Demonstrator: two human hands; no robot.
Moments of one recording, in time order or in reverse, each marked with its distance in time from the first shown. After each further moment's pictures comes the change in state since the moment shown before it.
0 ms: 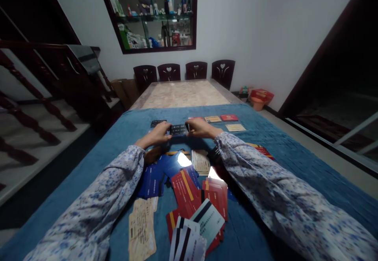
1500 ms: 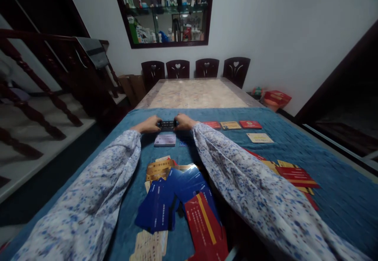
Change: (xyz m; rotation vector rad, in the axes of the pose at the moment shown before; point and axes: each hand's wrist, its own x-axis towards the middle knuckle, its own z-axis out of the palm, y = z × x) left_hand 0.034 -0.125 -0.015 0.040 -0.116 -0.224; right_hand 0.162 -0.020 0.049 -0.016 -0.064 0.035
